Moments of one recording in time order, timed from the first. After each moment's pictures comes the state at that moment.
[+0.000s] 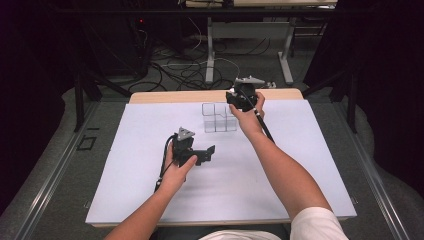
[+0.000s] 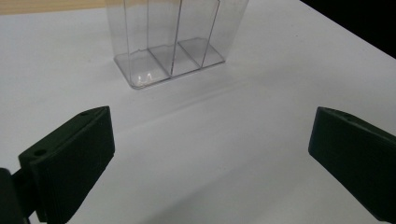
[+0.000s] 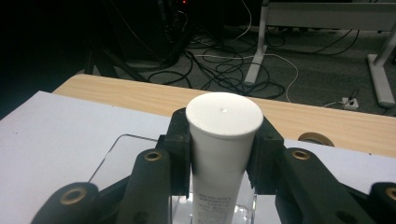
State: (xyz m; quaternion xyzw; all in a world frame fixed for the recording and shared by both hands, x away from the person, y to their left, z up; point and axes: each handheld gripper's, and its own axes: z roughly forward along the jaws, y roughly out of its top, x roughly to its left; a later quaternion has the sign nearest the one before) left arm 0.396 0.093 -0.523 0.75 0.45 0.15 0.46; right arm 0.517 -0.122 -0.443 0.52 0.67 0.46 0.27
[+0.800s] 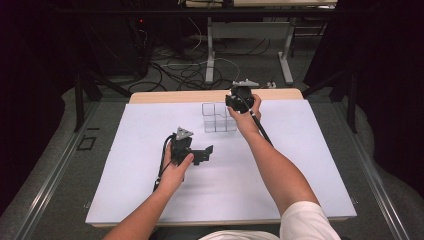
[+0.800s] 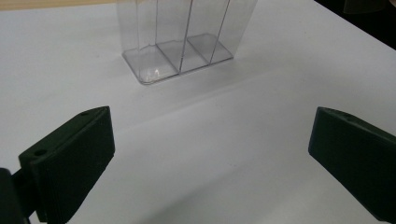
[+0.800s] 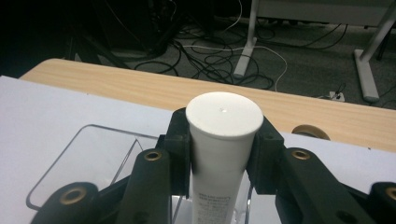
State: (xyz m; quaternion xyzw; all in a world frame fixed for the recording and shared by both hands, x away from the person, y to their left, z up) left arm 0.398 0.097 -0.526 0.75 0.45 0.15 0.46; right arm 0.534 -0.117 -0.469 0.52 0.68 0.43 0.28
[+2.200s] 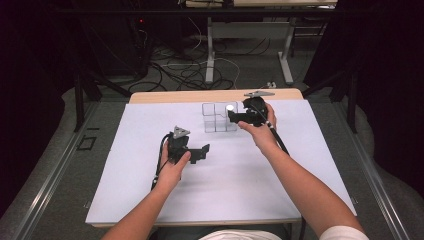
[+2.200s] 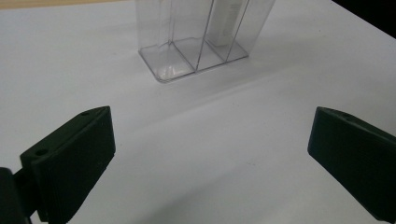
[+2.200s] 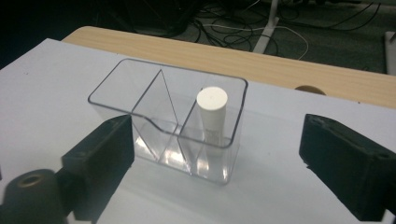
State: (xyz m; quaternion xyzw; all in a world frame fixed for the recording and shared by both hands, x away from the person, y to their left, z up) left arm 0.404 0.107 -0.527 0.75 0.46 0.16 0.45; right arm 0.474 -0.153 -0.459 0.51 0.71 0.43 0.23
